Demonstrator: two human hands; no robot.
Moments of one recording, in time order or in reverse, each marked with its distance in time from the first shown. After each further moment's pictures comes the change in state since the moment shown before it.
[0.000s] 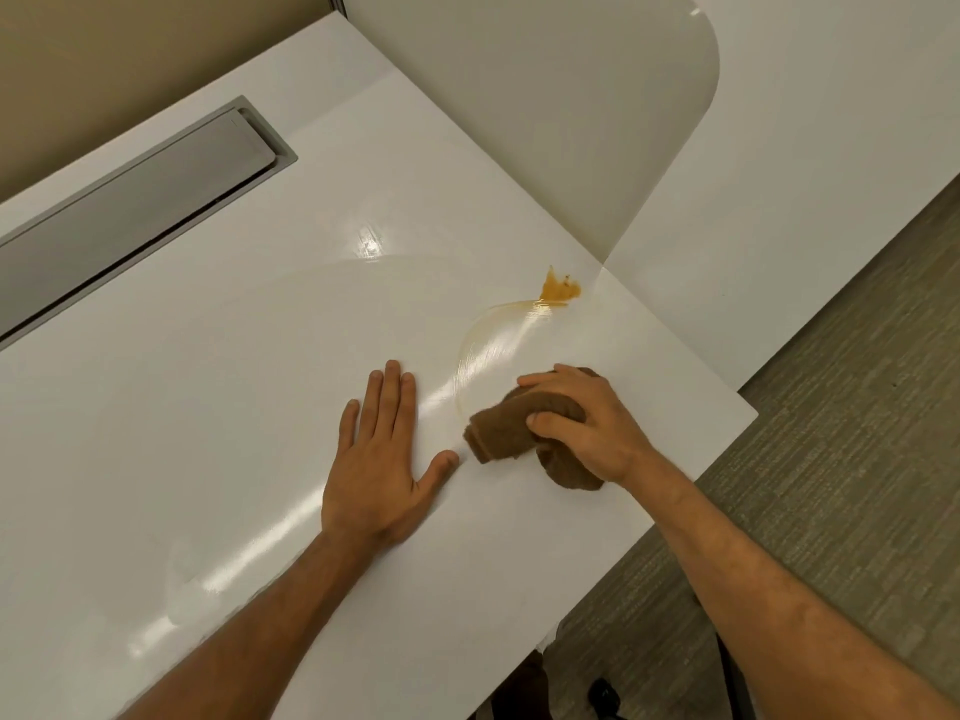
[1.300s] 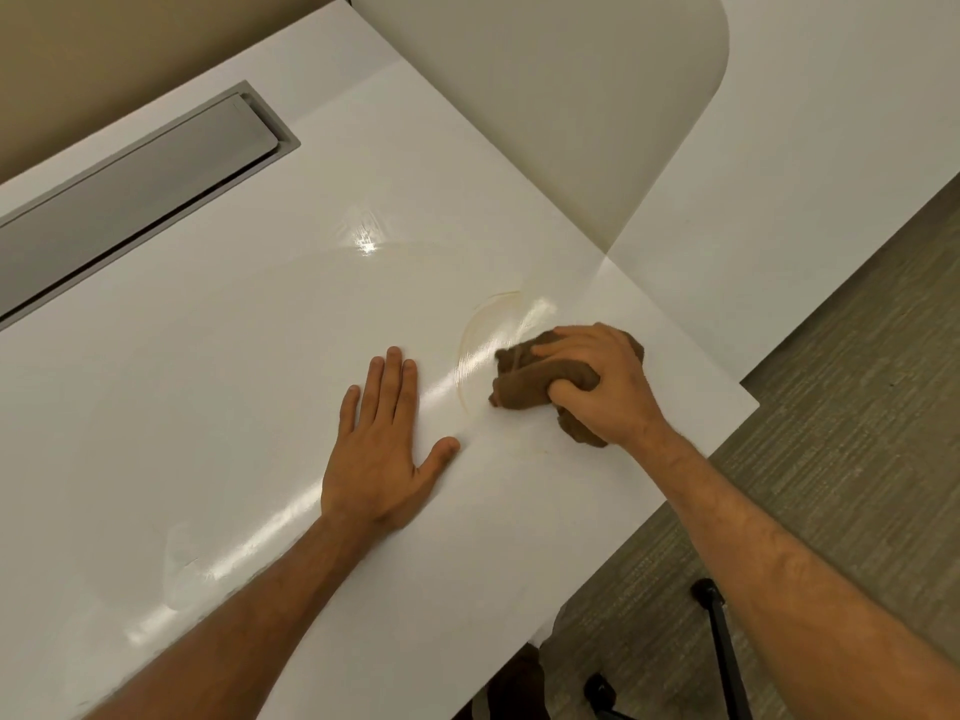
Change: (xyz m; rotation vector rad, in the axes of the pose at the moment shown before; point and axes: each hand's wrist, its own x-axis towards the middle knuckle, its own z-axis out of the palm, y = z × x) left_hand -0.001 0.000 -0.001 -0.005 -0.011 -0.001; right_hand 0.021 0.015 -0.011 -0.240 0.218 -0.249
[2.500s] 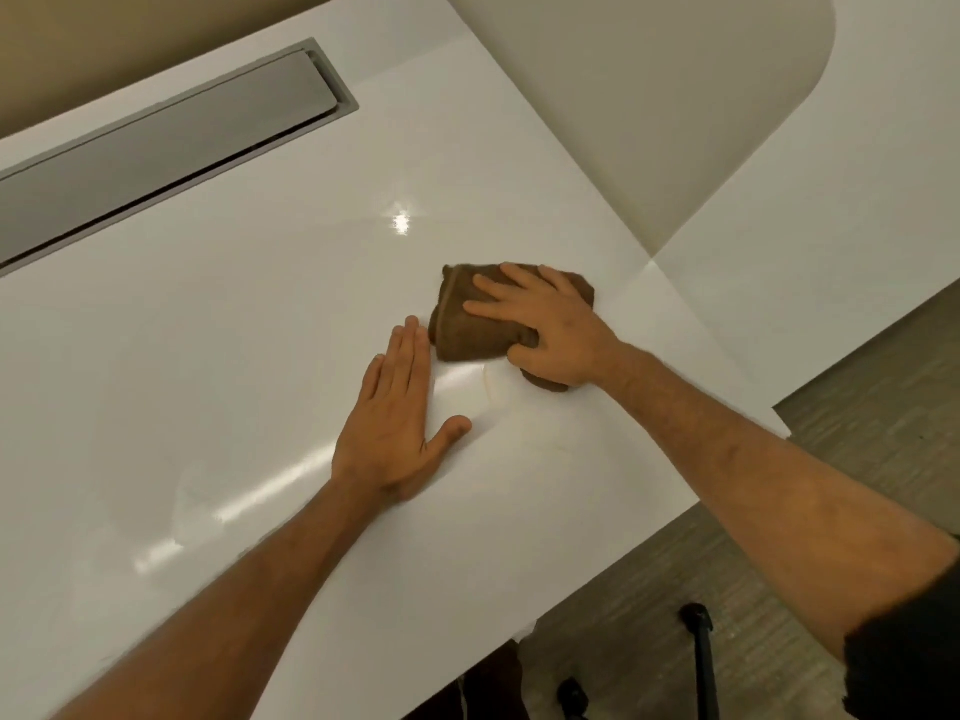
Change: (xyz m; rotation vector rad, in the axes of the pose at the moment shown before) left_hand -0.001 -0.005 0.004 -0.152 0.063 0.001; right_hand 0.083 -0.016 0.037 -0.372 -0.525 -0.321
